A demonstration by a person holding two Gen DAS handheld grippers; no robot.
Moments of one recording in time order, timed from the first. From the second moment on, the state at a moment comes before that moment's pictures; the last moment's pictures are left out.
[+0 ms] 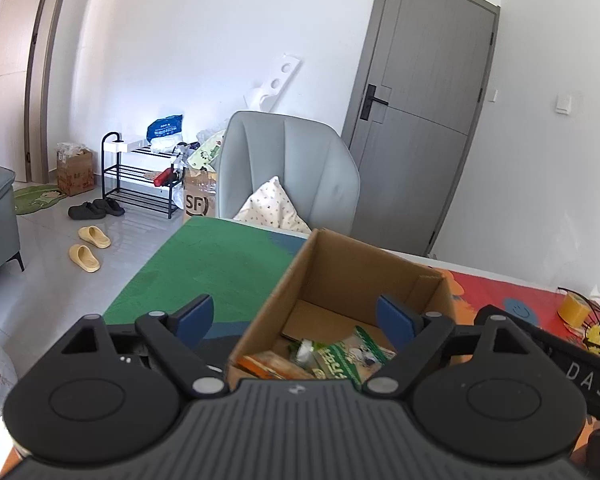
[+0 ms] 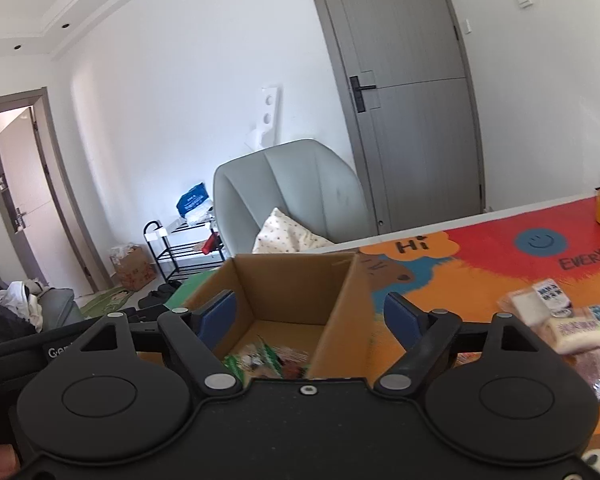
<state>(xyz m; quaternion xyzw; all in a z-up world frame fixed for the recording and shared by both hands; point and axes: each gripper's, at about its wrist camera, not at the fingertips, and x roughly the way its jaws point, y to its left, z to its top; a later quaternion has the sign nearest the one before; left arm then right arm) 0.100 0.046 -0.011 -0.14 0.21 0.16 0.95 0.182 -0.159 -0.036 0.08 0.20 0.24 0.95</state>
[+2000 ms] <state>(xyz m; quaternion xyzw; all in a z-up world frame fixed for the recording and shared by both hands) 0.162 -0.136 -0.060 -0.04 0.25 0.01 0.97 0.191 -0.366 -0.106 0.15 0.24 0.07 0.96</state>
